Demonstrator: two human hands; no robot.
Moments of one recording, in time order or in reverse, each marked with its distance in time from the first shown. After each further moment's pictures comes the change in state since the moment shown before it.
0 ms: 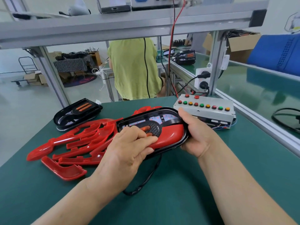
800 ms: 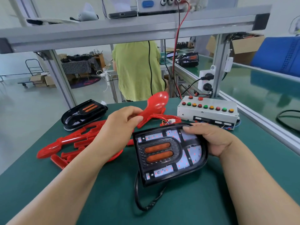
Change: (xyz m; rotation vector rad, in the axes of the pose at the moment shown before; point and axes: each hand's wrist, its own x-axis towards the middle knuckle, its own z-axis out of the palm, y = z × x) left_hand 0.045 -0.047 -0.011 -0.277 -0.019 -0.515; right_hand -0.004 -0.015 -0.044 -0.374 -0.216 0.084
